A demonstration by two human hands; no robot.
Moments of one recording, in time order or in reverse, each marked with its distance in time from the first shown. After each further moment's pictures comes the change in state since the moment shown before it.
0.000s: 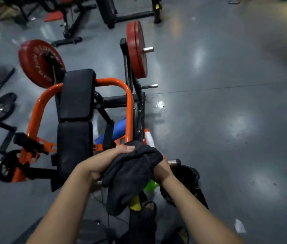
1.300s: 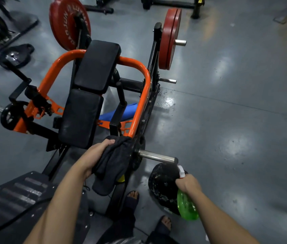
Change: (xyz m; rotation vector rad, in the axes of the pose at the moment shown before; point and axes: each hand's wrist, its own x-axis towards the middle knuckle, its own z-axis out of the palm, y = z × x) left_hand -0.011 -0.096 -0.035 -0.260 0.571 0.070; right_hand -0.001 0.129 -0.059 -0.683 -0.005 0.636
